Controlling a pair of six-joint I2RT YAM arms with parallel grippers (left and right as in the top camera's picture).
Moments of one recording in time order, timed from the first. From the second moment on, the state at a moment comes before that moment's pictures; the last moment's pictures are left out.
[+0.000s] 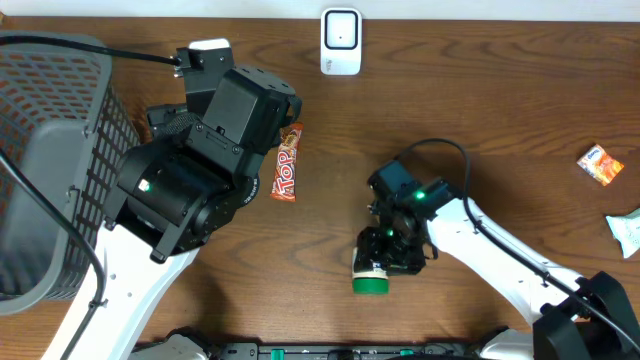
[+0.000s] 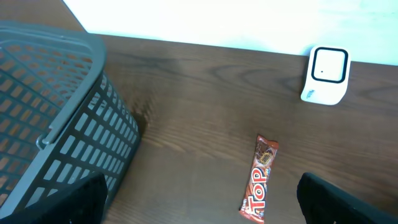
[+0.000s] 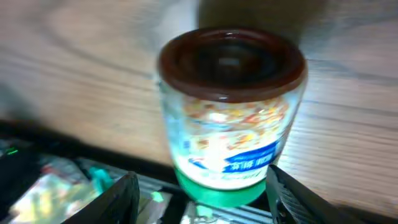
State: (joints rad) left arm -0.60 1.39 1.84 -1.31 -0.68 -0.54; right arm 0.60 1.53 0.95 -1.00 -0.45 0.60
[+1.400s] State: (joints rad) left arm -0.60 1.39 1.84 -1.31 -0.68 -0.54; right arm 0.64 1.70 1.00 -0.84 -0.15 0.64
